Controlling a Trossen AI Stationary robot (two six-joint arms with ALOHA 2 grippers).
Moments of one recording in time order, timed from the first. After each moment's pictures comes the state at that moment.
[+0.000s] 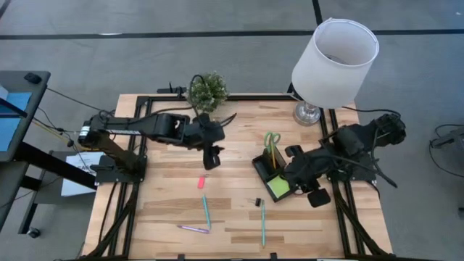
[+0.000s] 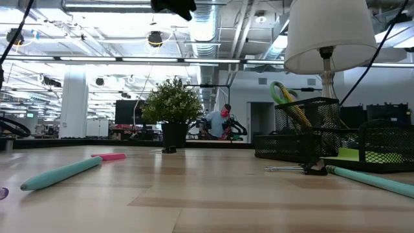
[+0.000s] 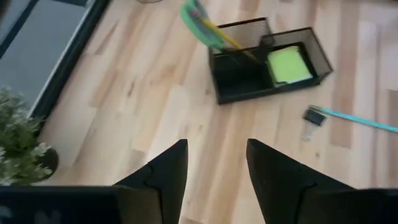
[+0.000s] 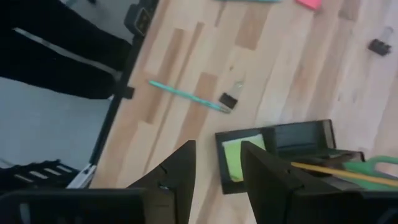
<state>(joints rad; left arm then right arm) -0.08 1.56 1.64 -0.96 -0.24 -0.25 0.46 1.48 1.80 -1.43 -0.07 0.09</state>
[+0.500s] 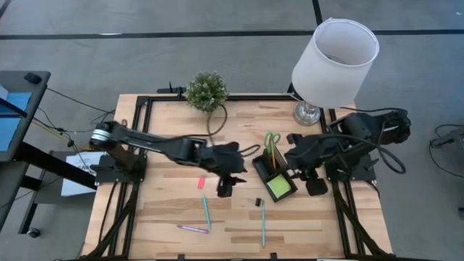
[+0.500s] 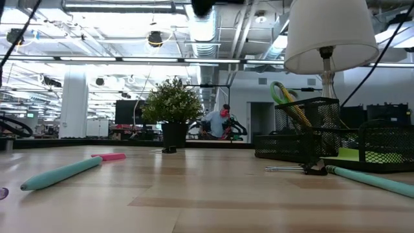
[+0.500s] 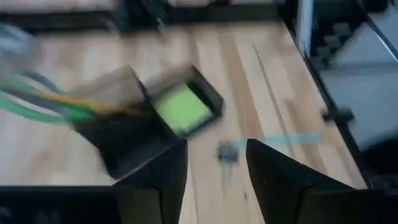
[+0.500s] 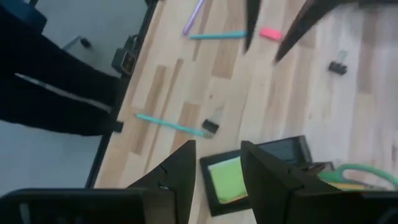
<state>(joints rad) -0.17 1.70 1.48 -0.42 0.01 -0.05 0.37 1.41 1.80 -1.36 -0.05 0.09</state>
